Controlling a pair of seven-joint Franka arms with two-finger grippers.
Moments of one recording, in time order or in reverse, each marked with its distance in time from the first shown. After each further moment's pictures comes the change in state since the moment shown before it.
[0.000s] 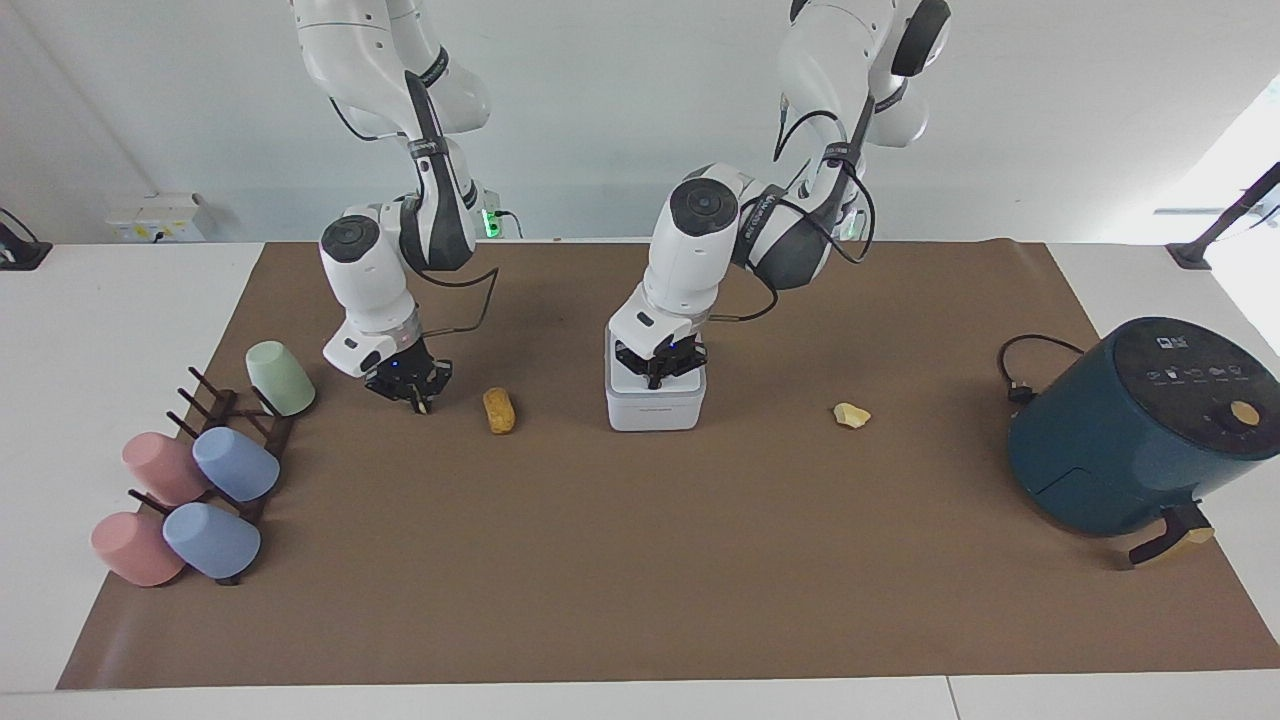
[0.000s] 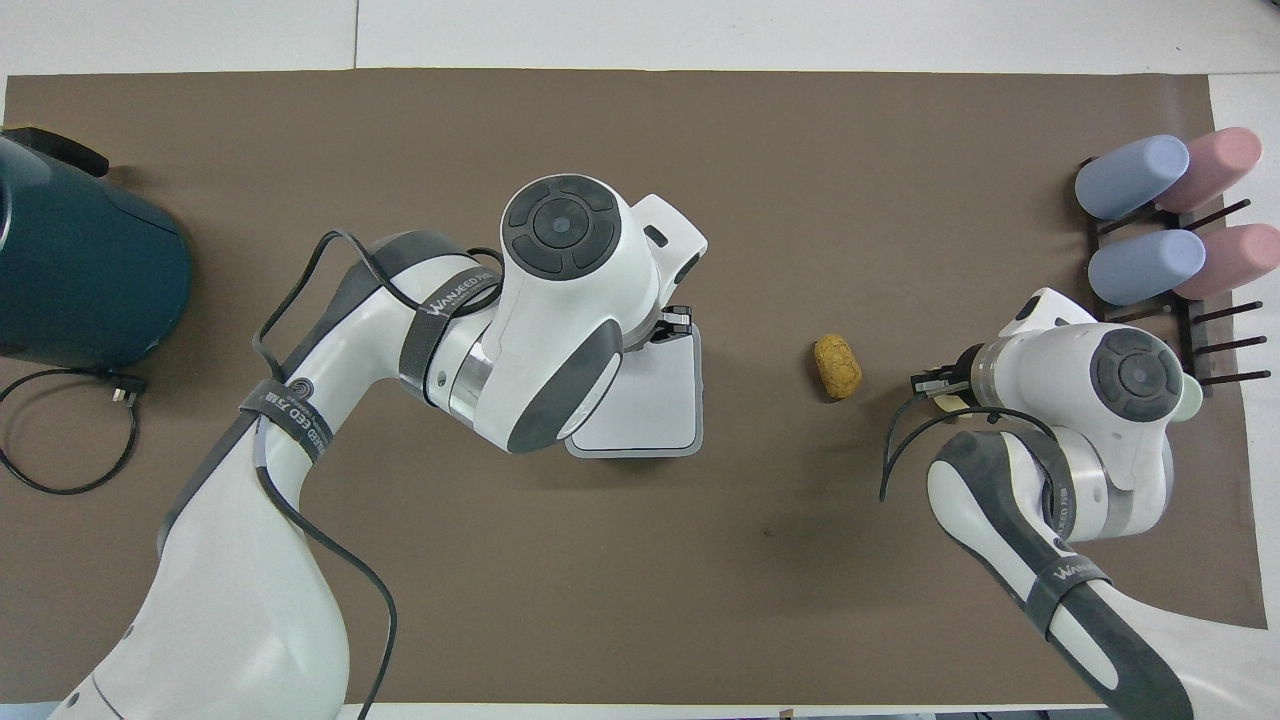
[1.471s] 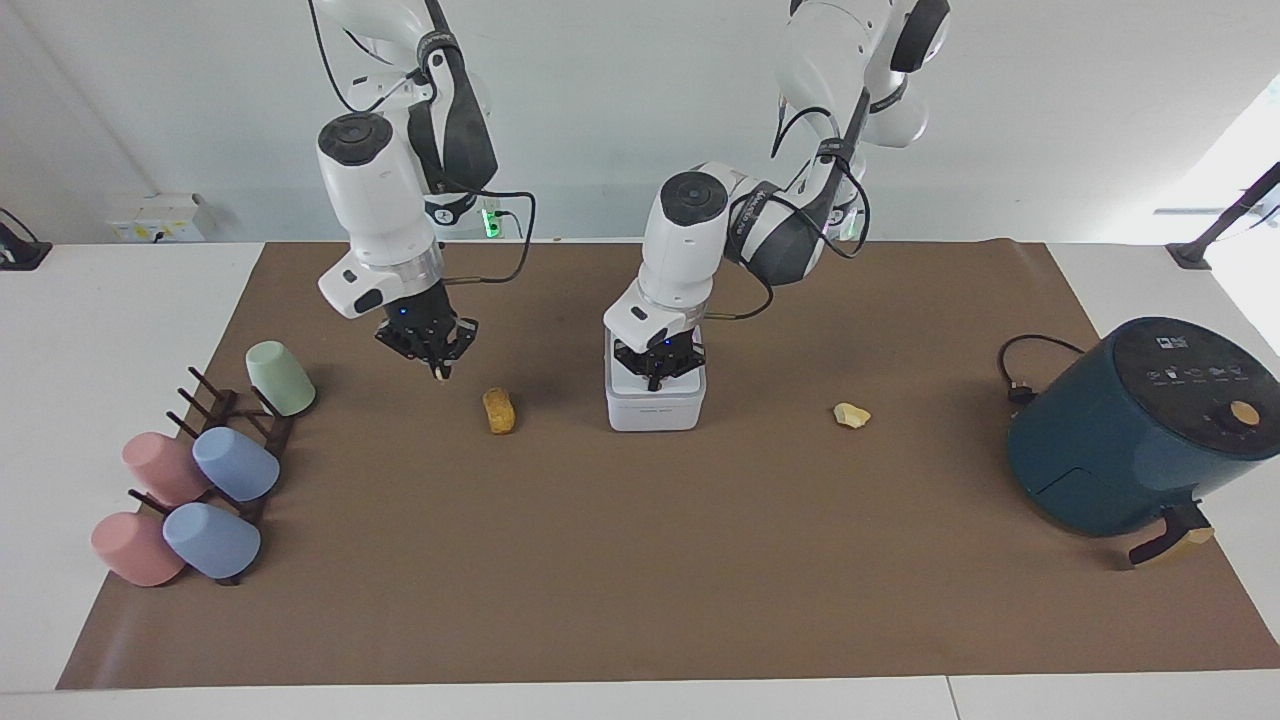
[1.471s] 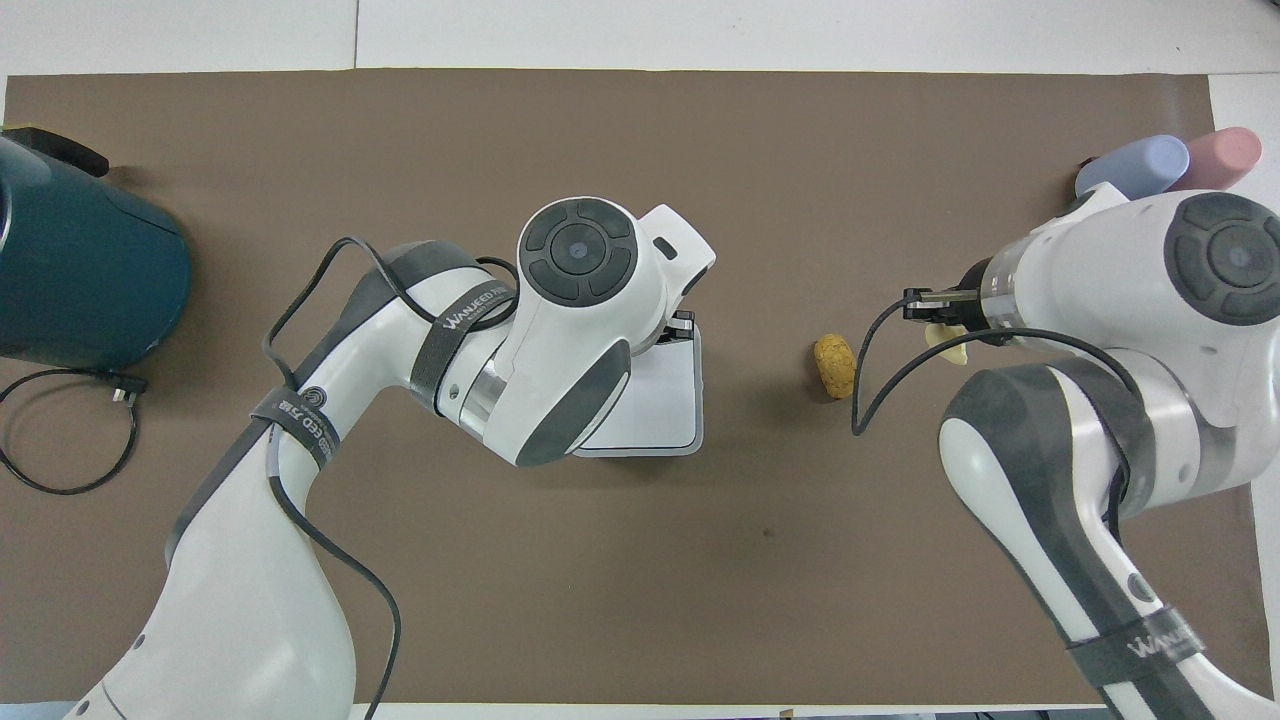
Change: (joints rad) left arm -0.011 -0.026 -0.003 -0.056 0.055 0.065 0.002; right arm 0.021 -0.075 0.139 0.369 0.005 -0.422 0.387
